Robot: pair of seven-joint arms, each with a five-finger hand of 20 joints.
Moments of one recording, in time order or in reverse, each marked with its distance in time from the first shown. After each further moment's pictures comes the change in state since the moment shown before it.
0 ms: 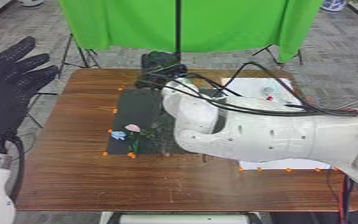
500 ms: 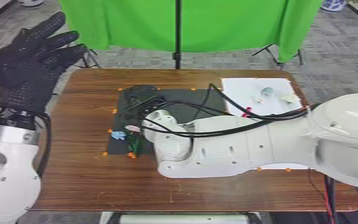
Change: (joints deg) left arm -17.9 4.4 13.4 4.8 -0.1 -2.4 0.8; right arm 4.9 -13.3 -19.6 9.5 3.7 9.5 3.6
